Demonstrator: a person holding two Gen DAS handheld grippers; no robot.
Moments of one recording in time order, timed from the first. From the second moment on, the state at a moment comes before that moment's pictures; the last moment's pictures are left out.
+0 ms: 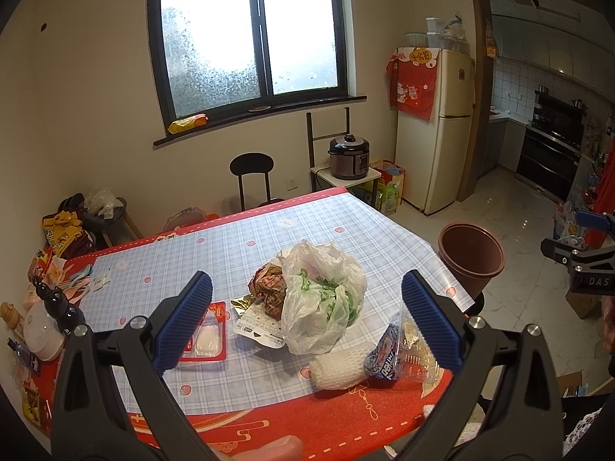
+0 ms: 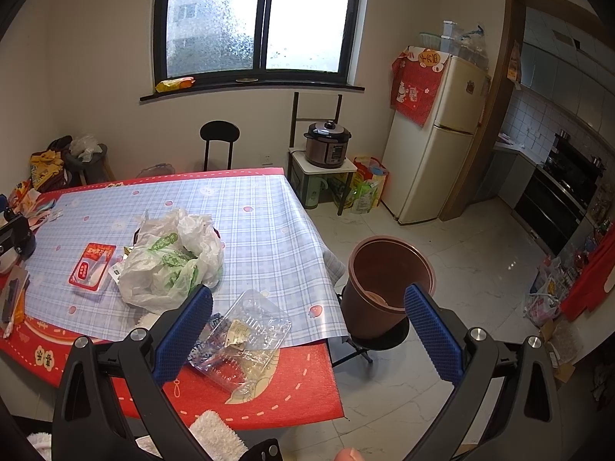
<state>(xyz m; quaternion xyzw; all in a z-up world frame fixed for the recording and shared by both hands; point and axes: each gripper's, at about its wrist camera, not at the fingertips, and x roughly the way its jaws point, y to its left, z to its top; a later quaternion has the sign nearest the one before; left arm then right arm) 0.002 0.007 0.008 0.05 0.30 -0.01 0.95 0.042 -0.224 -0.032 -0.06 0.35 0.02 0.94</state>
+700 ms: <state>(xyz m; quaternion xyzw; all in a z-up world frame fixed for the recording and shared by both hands) -0.008 0.102 -0.009 -0.05 0.31 0.00 0.95 0.063 -0.173 -0.047 -0.01 0.36 0.08 0.93</state>
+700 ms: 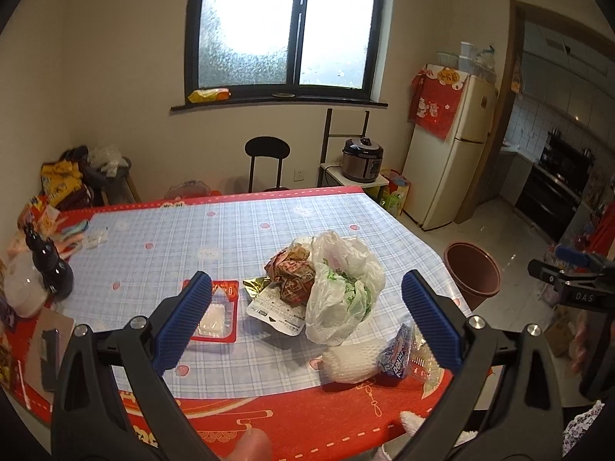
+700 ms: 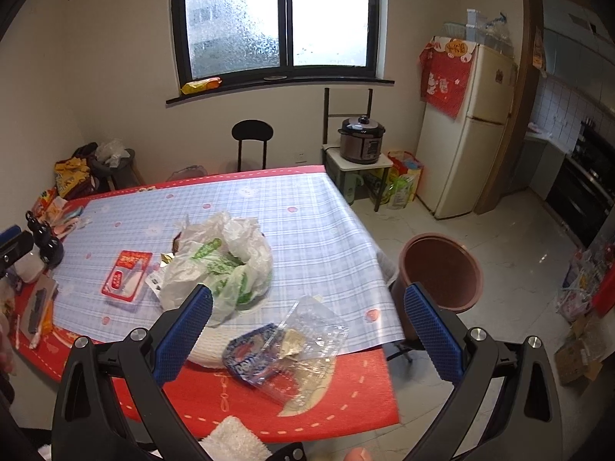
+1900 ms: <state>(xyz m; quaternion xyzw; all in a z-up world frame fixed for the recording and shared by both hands) -0.035 0.194 -0.126 -0.16 0.37 0.18 0.90 0.119 0.027 -0.270 -0.31 0.49 0.37 0.73</state>
